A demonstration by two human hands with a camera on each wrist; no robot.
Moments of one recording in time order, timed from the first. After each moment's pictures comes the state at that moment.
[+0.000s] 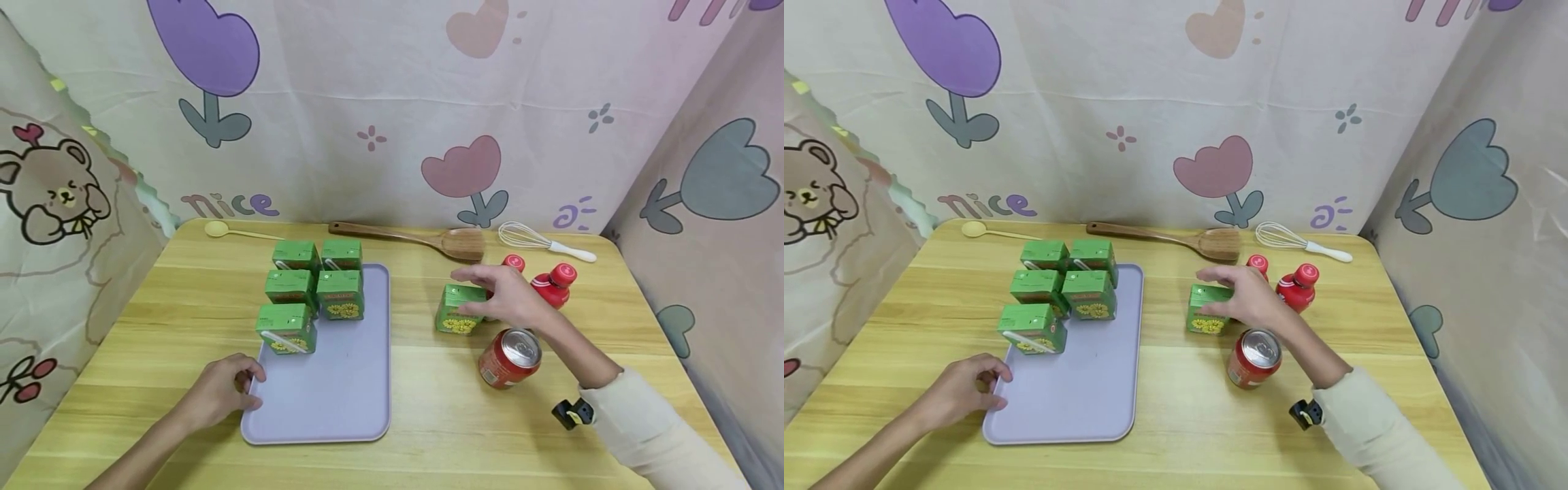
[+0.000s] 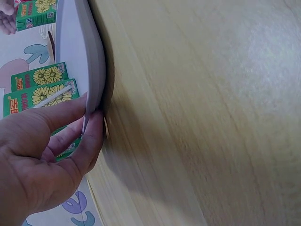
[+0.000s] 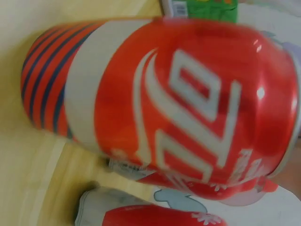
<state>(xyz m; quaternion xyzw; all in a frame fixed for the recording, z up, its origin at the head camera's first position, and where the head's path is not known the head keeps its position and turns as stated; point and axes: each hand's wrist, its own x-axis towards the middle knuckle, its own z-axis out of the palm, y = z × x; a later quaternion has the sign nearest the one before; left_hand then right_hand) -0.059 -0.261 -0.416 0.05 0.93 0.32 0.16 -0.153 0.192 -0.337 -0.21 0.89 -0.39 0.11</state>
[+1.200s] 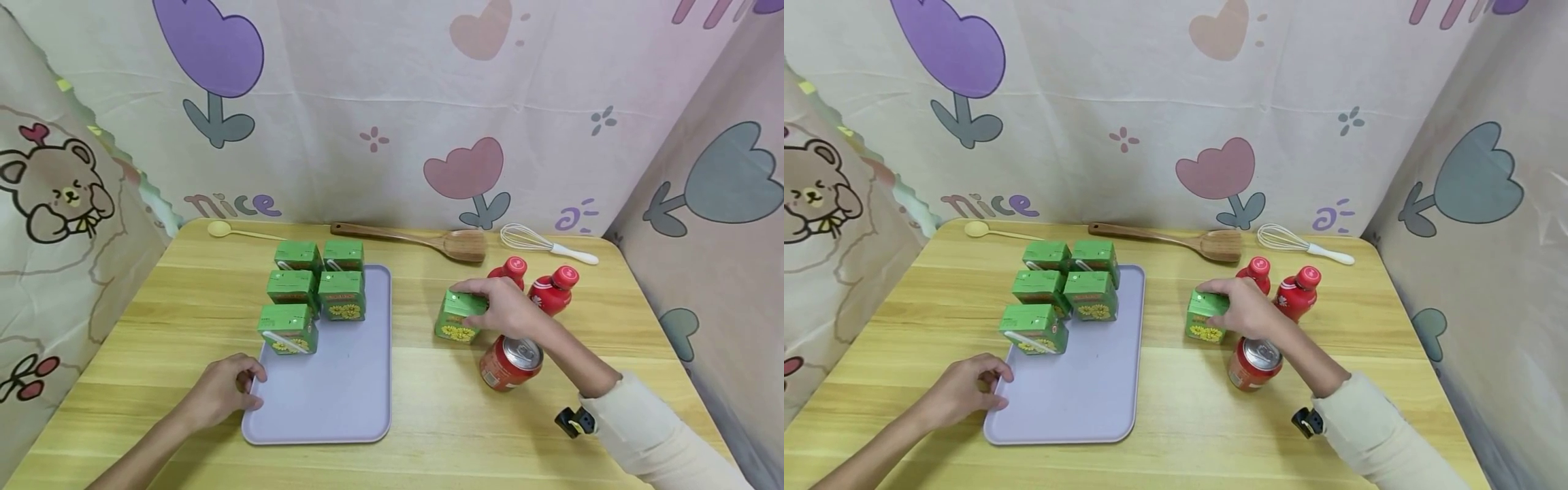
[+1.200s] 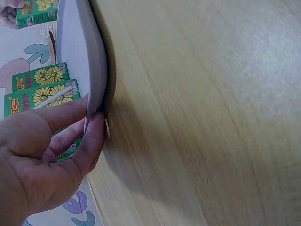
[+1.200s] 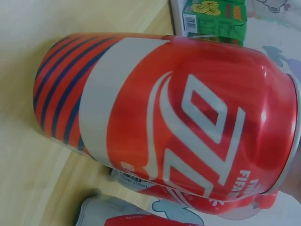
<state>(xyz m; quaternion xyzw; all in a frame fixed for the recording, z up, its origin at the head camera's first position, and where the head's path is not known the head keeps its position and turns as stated) -0.057 -0.259 -0.414 0.04 0.93 0.32 0.16 -0.147 0.187 -0.345 -0.21 0.93 -0.29 0.12</state>
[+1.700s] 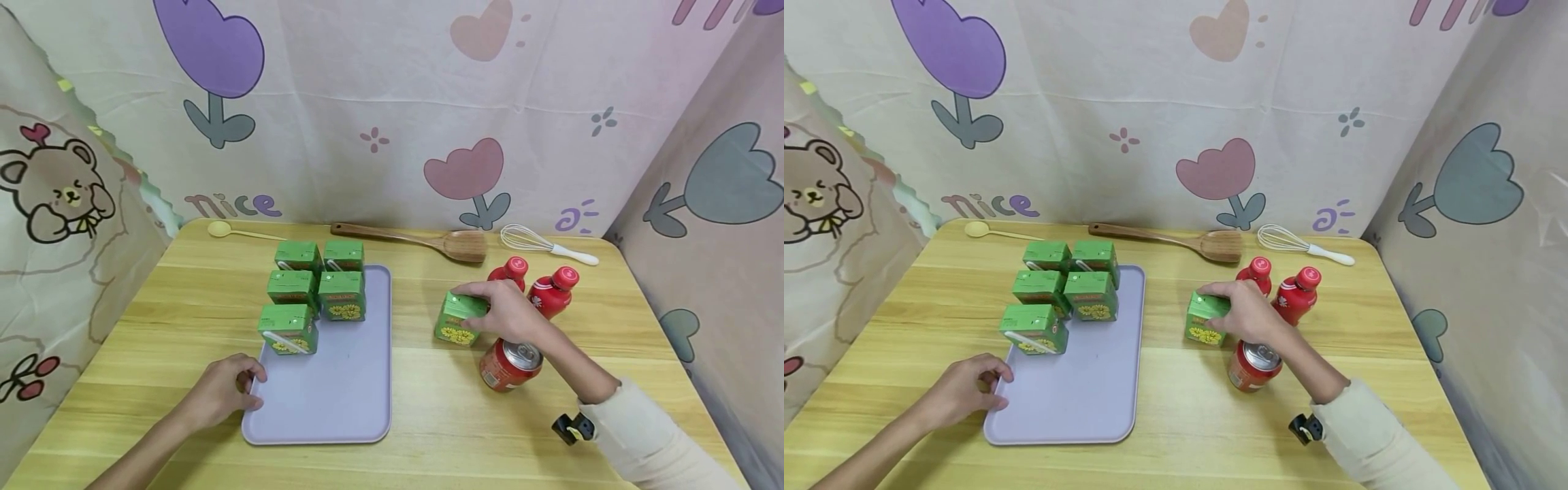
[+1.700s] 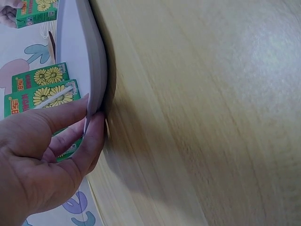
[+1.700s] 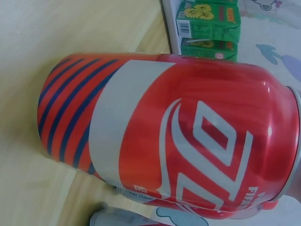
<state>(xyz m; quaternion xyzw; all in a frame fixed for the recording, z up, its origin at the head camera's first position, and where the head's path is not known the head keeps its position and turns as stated) -0.057 -0.259 -0.414 0.04 0.93 0.31 0.16 -0.142 0.187 -0.347 -0.20 0.93 -0.30 0.09</state>
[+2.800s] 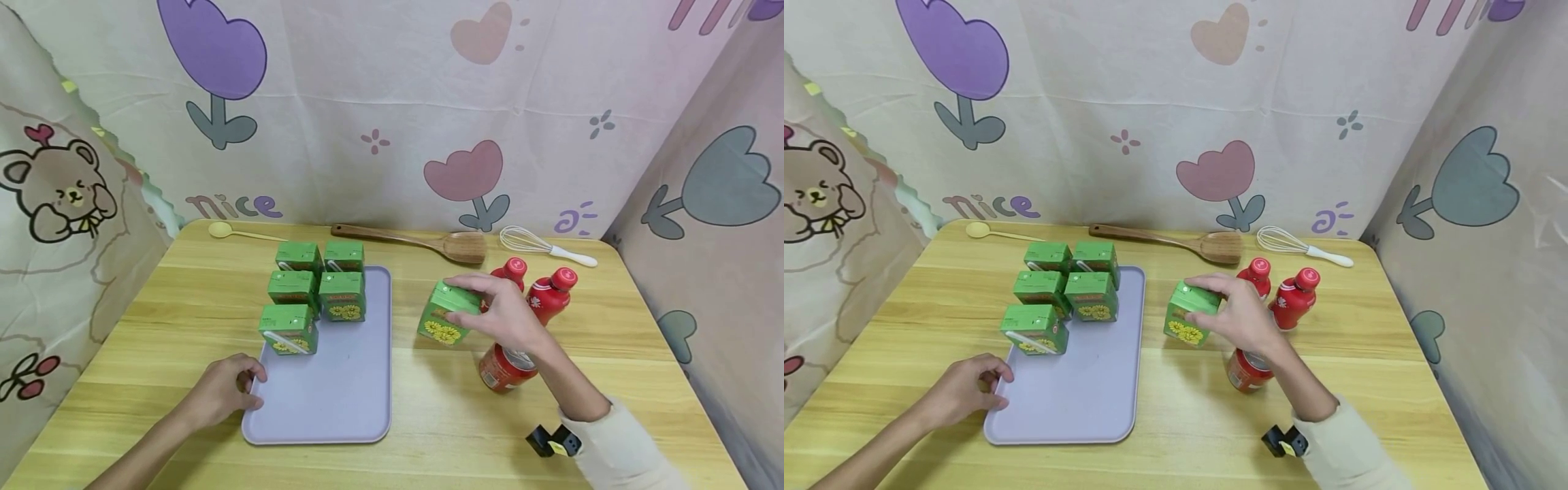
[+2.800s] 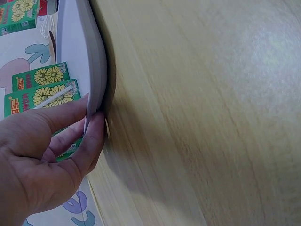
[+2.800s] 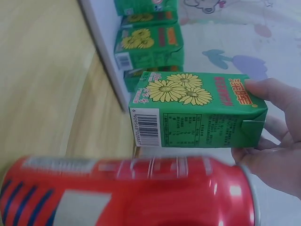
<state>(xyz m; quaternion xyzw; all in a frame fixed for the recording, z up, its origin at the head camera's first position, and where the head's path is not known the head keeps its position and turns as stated) -0.056 -0.260 -0.415 0.04 0.93 0.32 0.15 -0.121 0.168 -0.331 -0.18 0.87 -0.46 0.03</state>
